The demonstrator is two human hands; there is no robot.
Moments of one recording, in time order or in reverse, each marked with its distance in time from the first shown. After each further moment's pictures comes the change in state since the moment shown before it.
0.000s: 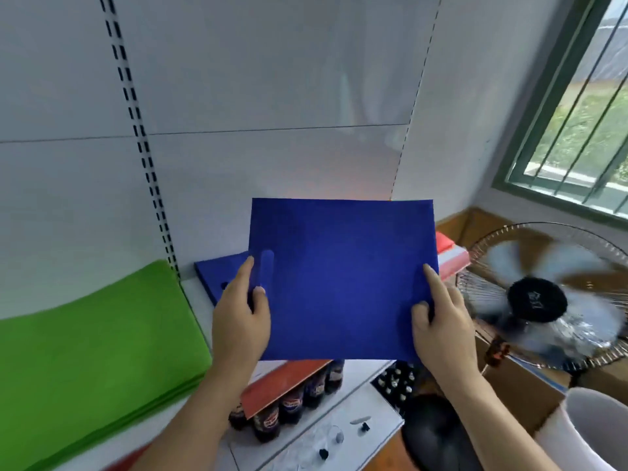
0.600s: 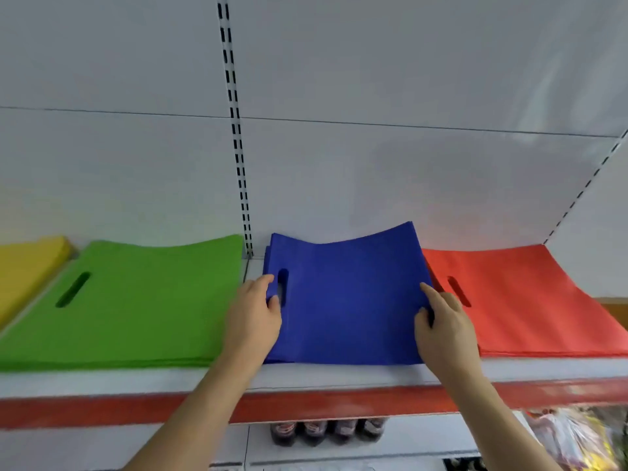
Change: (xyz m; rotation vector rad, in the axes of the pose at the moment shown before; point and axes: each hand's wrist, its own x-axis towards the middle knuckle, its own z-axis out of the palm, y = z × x) left_hand 0.022 -0.030 0.019 0.576 0.152 -0.345; right_hand 0.132 0.005 0.144 0.142 -0.506 -0.301
